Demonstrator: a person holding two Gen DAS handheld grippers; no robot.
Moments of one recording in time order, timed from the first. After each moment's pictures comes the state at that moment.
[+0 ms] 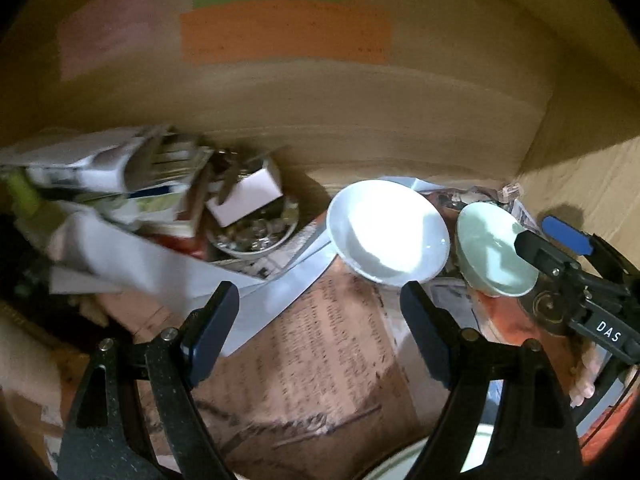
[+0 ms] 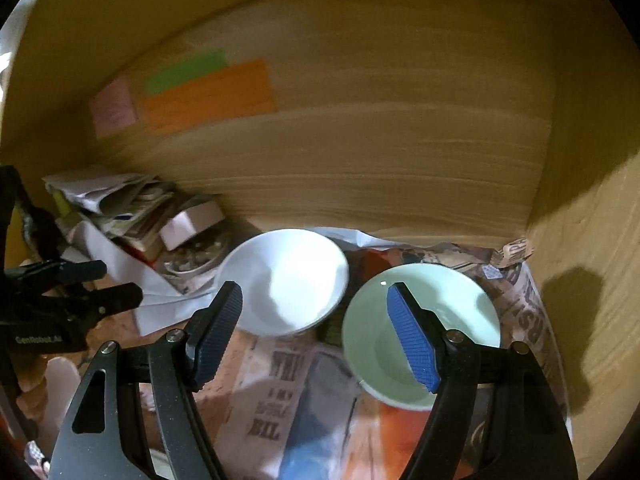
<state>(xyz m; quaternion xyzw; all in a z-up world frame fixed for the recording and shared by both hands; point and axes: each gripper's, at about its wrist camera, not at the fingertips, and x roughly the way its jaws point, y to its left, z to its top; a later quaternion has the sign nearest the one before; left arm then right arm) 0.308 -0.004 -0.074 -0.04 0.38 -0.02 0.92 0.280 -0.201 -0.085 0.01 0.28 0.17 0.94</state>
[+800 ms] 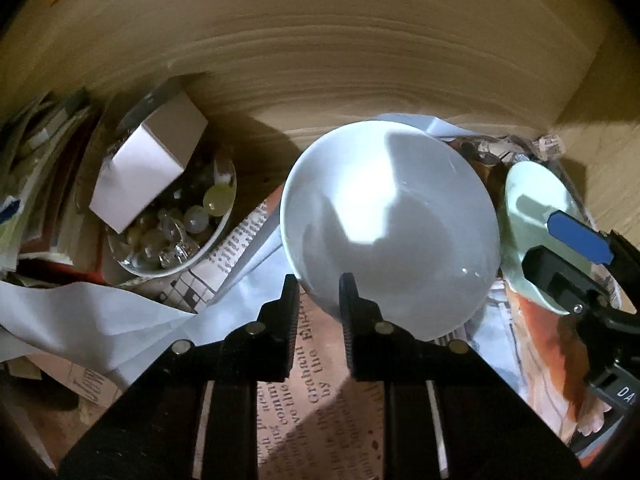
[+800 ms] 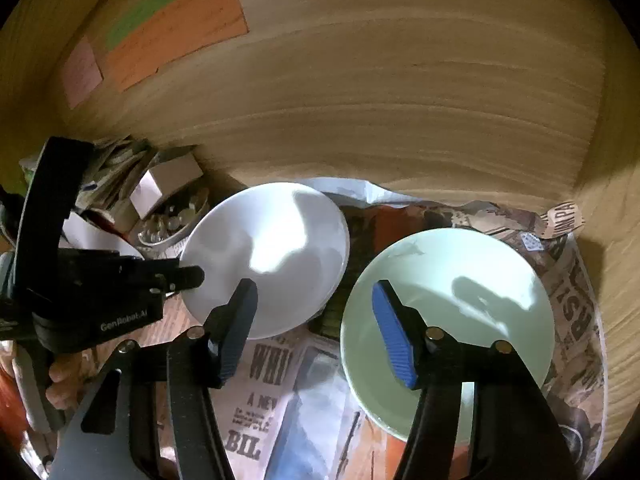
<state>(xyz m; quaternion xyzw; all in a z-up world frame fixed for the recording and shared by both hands) 0.404 -0.037 -0.139 -0.01 0.48 -0.05 0.87 0.328 -0.193 -0.128 0.01 0.36 0.20 0.91</state>
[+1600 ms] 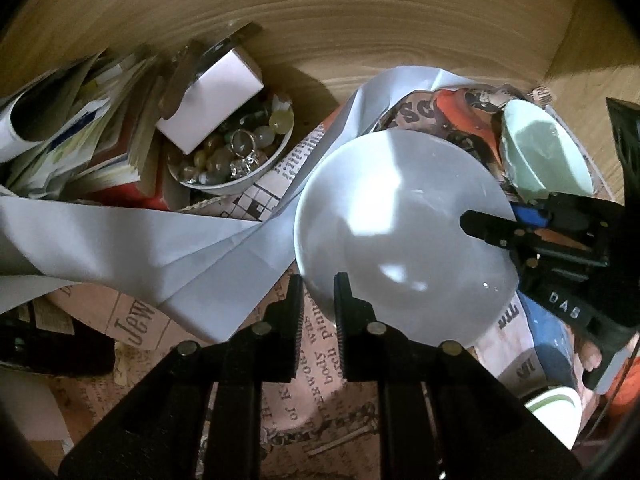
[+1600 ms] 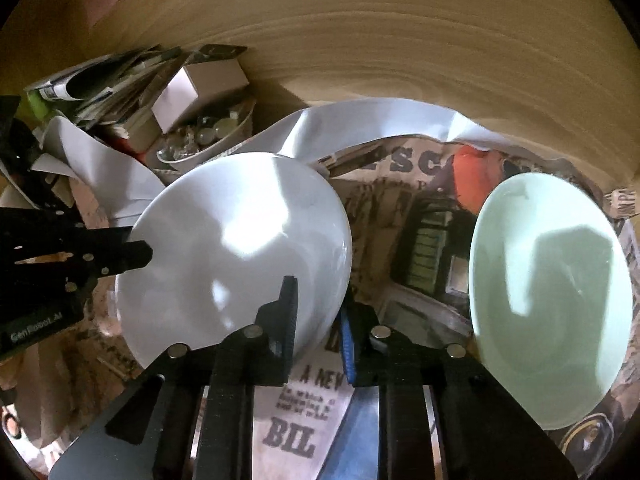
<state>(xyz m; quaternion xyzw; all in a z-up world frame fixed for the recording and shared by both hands) 0.344 -0.005 -0.141 0.04 0.50 -0.04 0.86 0.330 -0.134 -0.173 -0.05 0.43 0.24 0.87</state>
